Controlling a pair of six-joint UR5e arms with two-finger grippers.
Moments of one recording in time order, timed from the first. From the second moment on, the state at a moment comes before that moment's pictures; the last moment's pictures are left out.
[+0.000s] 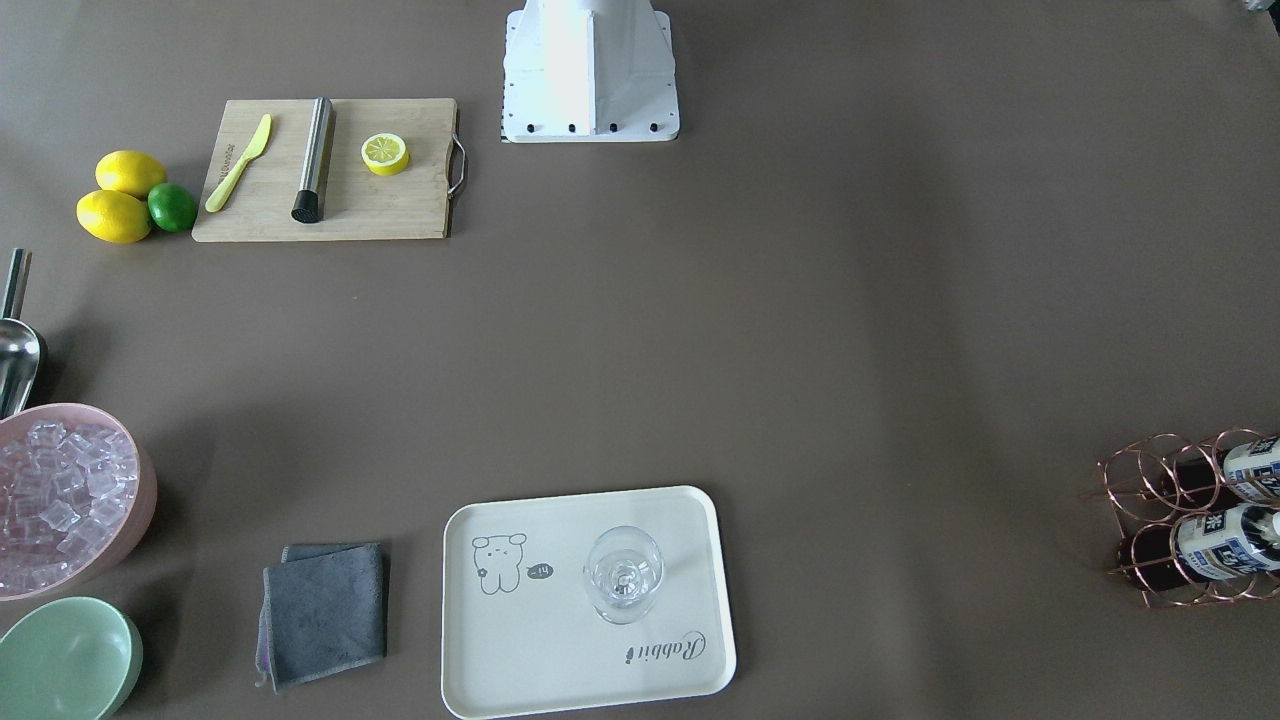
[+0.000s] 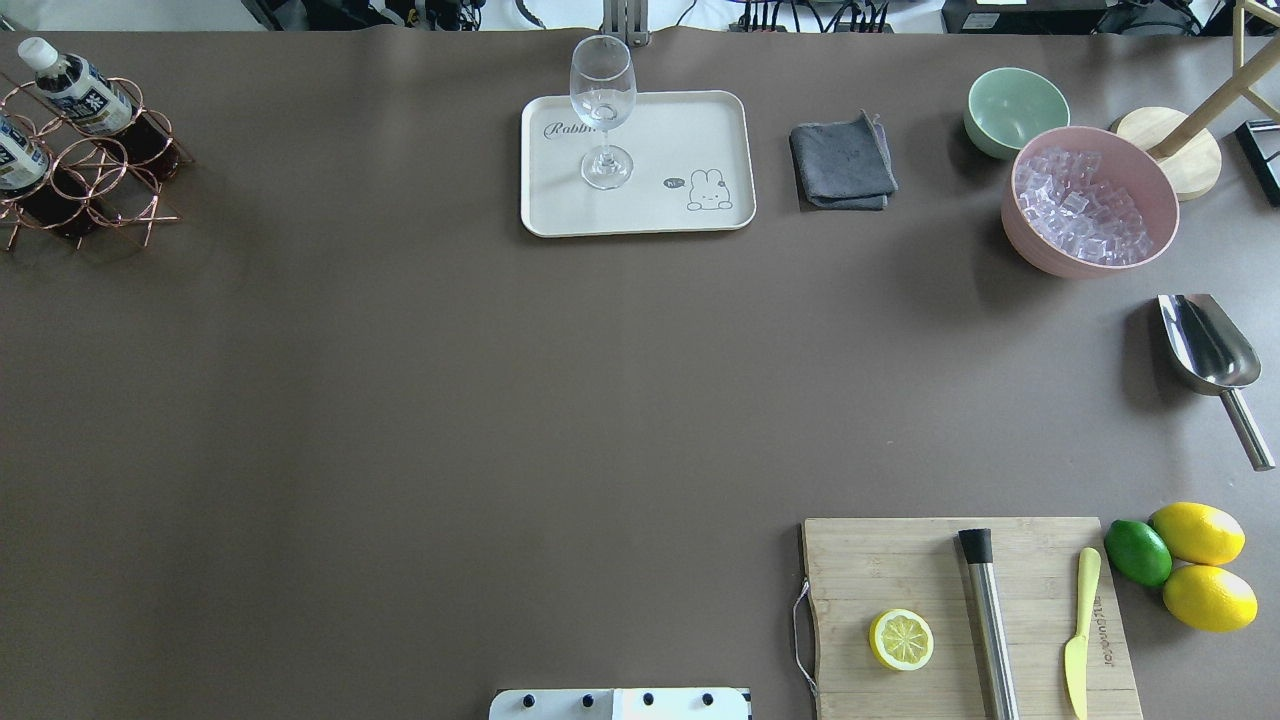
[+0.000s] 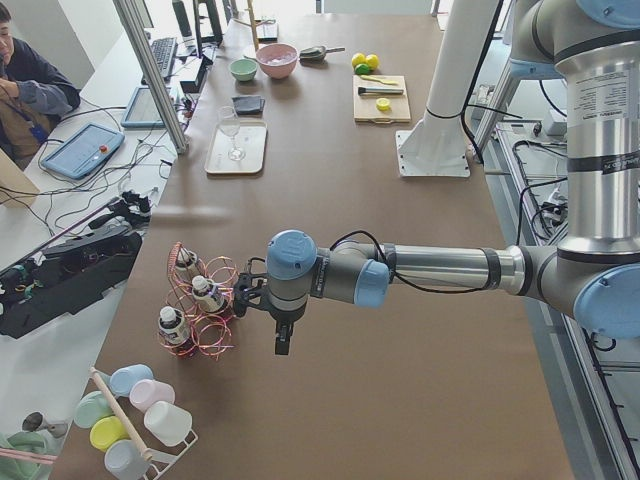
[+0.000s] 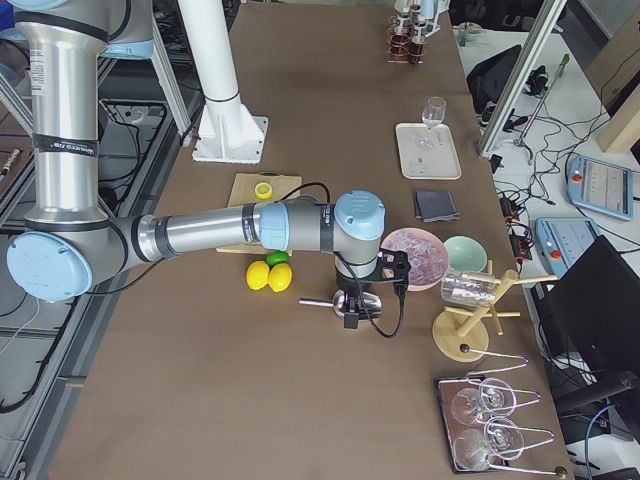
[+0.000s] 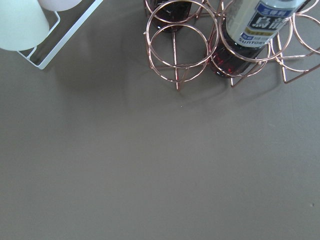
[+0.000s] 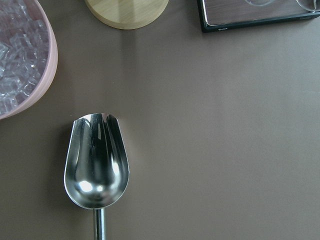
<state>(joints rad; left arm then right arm) -1.56 -1.47 -1.71 -1.77 -2.35 -0.11 1.60 -1.63 1.83 -1.74 2.29 0.04</state>
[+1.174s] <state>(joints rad) -1.54 -1.47 -1.71 -1.78 -2.36 -0.02 1.60 -1.63 1.83 -1.74 2.29 0.04</state>
